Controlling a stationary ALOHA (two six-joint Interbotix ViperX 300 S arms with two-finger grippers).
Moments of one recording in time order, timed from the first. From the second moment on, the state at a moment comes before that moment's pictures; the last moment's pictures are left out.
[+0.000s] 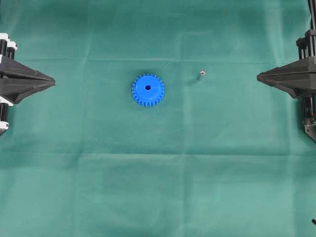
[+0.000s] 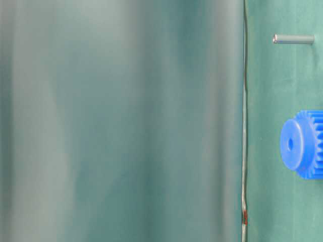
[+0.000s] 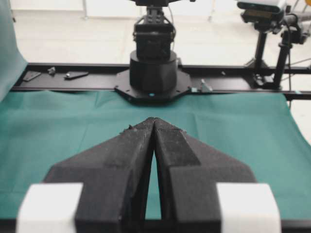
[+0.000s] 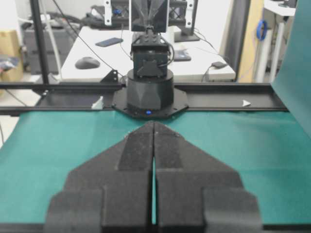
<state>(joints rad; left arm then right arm) 0.00 -0.97 1.19 0.00 -0.29 0.00 0.00 -0.96 1.17 0.00 -0.30 -0.01</state>
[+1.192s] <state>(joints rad) 0.00 -1.00 1.17 0.01 -0.22 0.00 -0.26 -0.23 1.17 0.01 -0.58 -0.01</state>
